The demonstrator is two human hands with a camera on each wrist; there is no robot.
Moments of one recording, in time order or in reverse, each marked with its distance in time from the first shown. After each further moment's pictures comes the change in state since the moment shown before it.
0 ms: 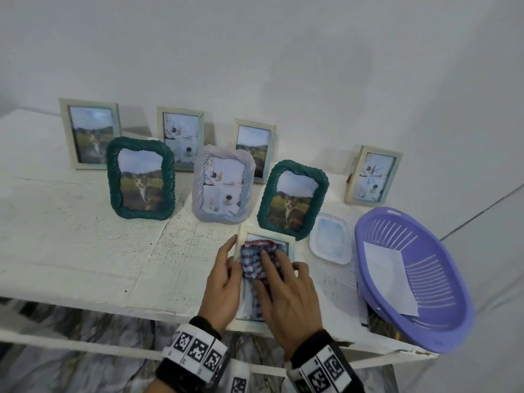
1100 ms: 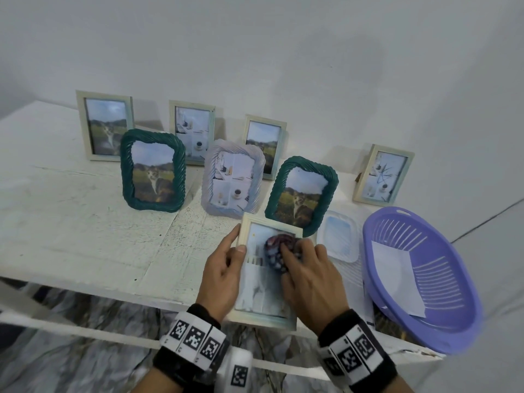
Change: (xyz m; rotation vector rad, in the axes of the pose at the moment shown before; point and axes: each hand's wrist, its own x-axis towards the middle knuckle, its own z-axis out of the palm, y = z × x) left_hand 0.000 0.012 -0.010 0.081 0.101 0.077; right_hand 0.014 0.012 -0.037 -0.132 -0.033 -0.080
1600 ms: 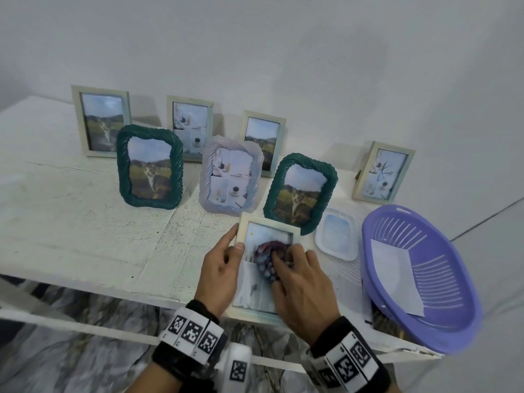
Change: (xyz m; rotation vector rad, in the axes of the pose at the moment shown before) left_hand 0.001 0.003 0.003 0.018 0.014 -0.032; right_hand -0.011 -0.010 0.004 0.067 0.022 -0.038
